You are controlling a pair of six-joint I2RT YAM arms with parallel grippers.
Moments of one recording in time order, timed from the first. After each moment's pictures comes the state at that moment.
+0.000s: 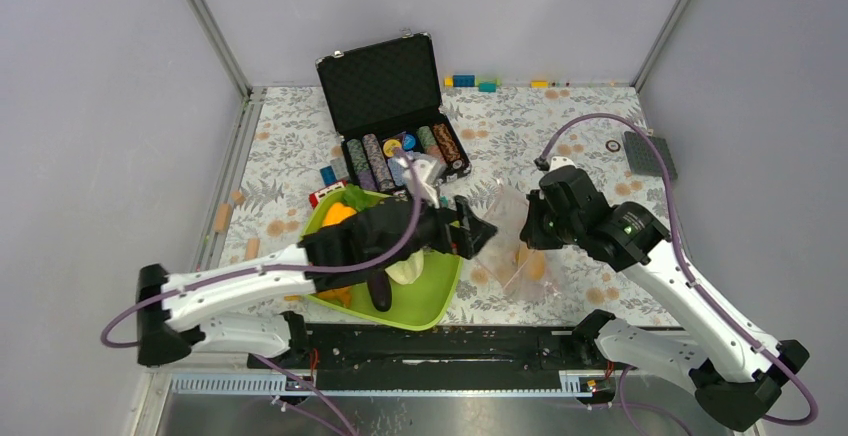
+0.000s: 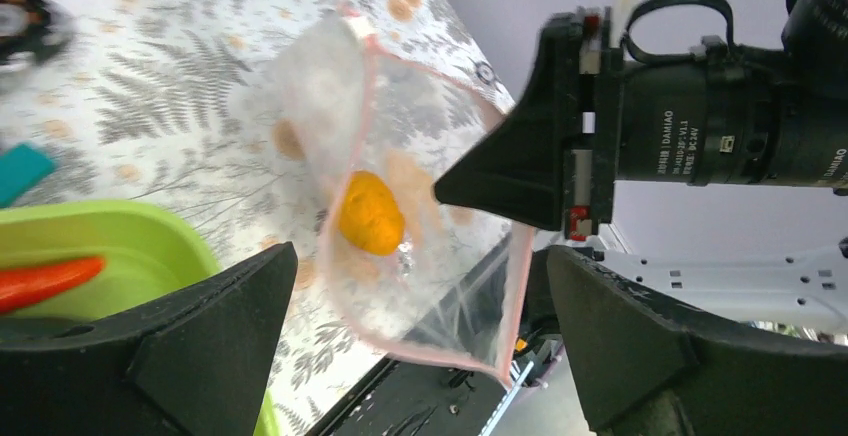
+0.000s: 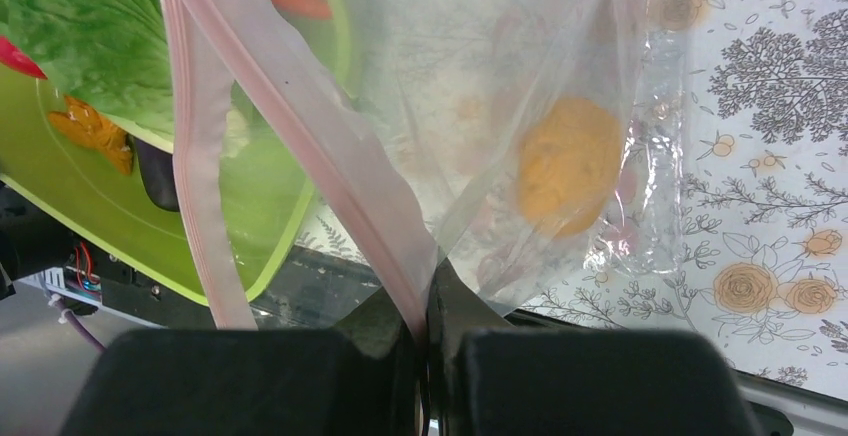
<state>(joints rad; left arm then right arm) -1.21 1.19 1.03 -0.09 -0.25 -0.68 0.69 0.95 1.11 -1.05 0.11 0.58</state>
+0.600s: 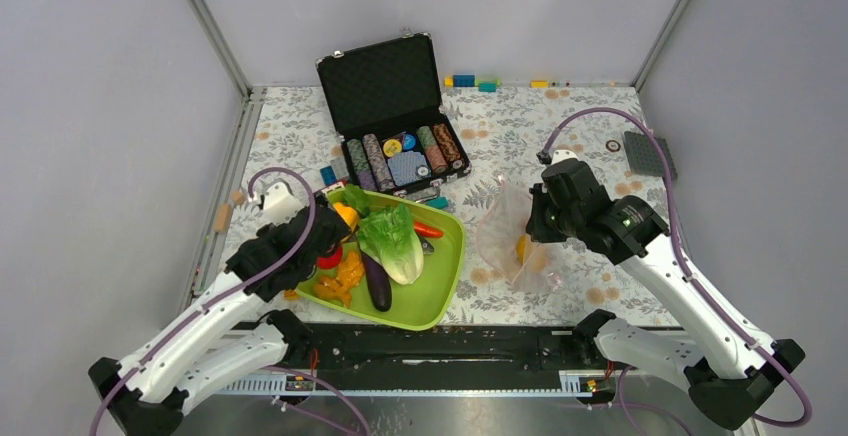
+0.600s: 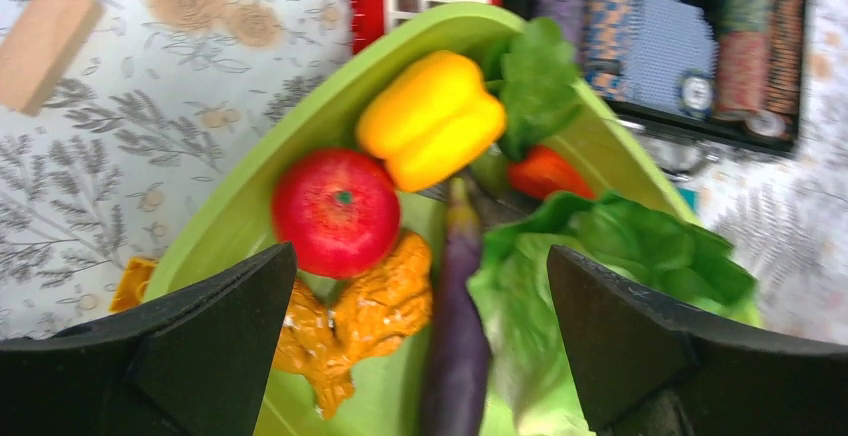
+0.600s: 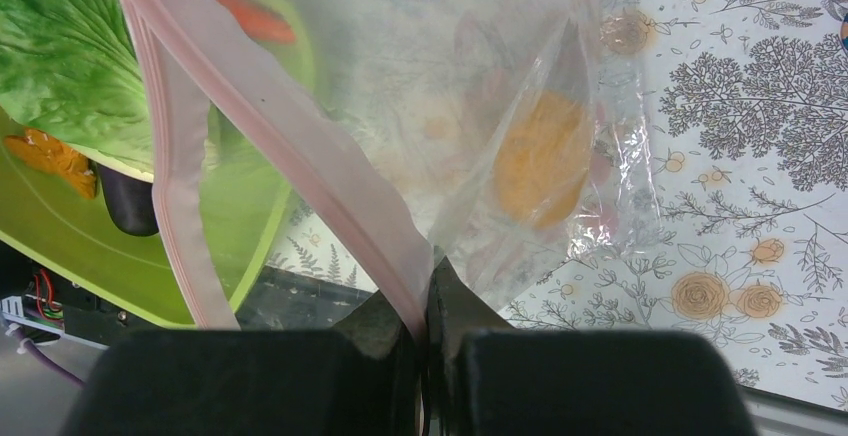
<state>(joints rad) -0.74 0.73 0.78 -0.93 -0.71 -1.10 0.64 0.98 1.13 -1.05 0.14 0.51</state>
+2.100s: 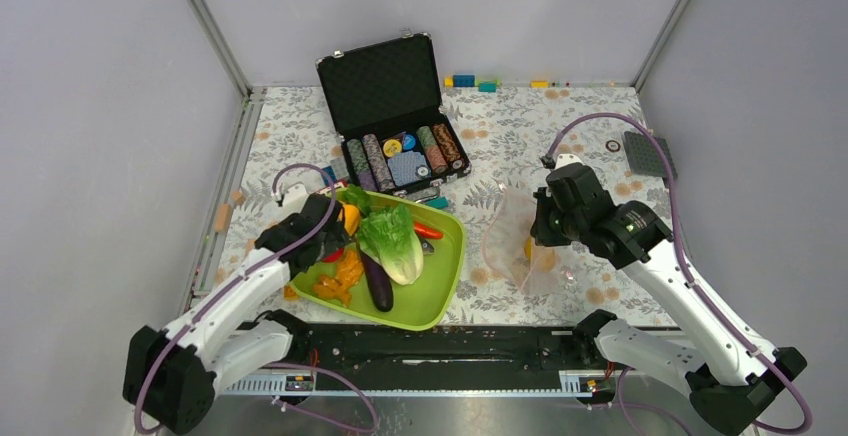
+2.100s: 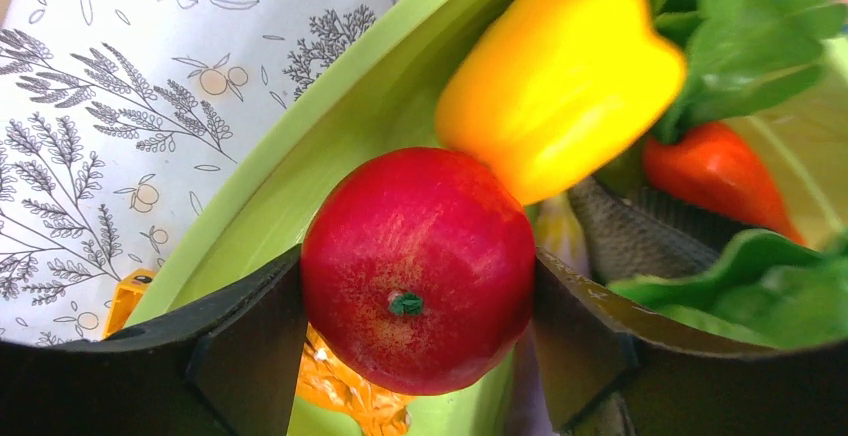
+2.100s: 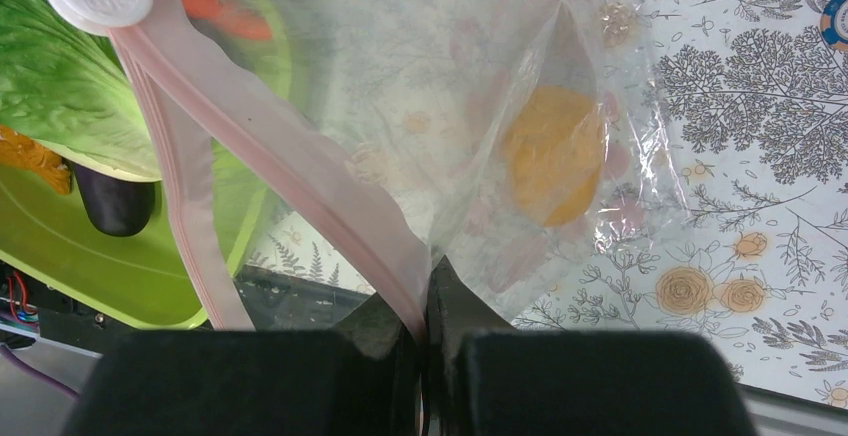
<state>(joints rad) -0.46 1.00 0.61 -0.69 -0.44 -0.89 0.62 0.95 1.09 -1.05 0.14 0.48</state>
